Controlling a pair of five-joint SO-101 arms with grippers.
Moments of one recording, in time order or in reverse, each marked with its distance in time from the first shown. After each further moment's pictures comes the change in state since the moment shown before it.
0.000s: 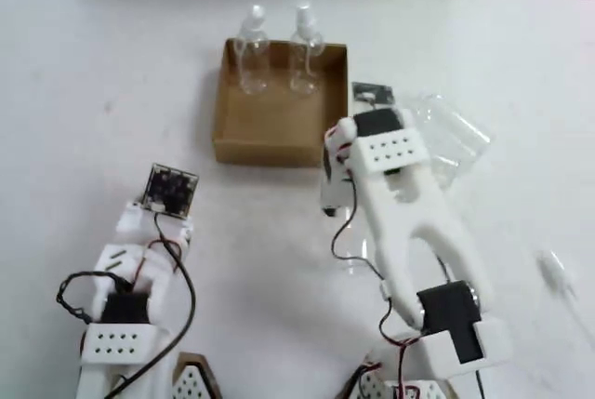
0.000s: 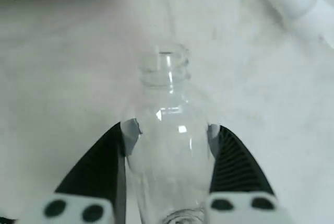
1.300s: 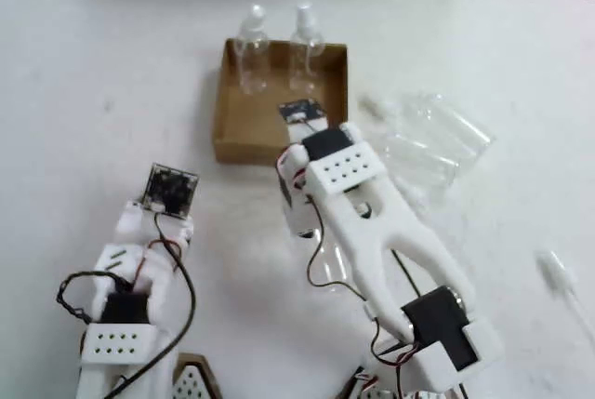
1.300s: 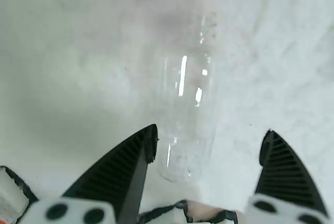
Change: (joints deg) left arm 0.0 0.0 0.0 0.0 0.0; right arm -10.1 -0.6 -0.8 4.0 13.3
